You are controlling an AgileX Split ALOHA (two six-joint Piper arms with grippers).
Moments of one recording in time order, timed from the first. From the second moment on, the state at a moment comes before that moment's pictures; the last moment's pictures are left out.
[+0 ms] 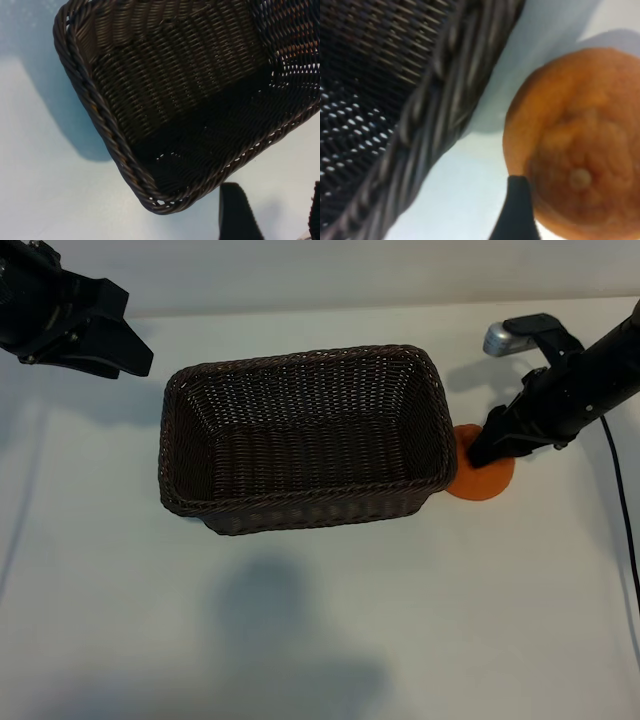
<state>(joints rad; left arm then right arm) -0.05 1.58 -1.42 -0.52 1.18 0.31 -0.05 1.99 -1.20 0.70 0.82 -0.85</state>
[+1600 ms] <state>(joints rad) -0.05 1.58 -1.42 -0.52 1.18 0.31 -0.18 1.76 -1.34 0.60 1.06 -0.57</state>
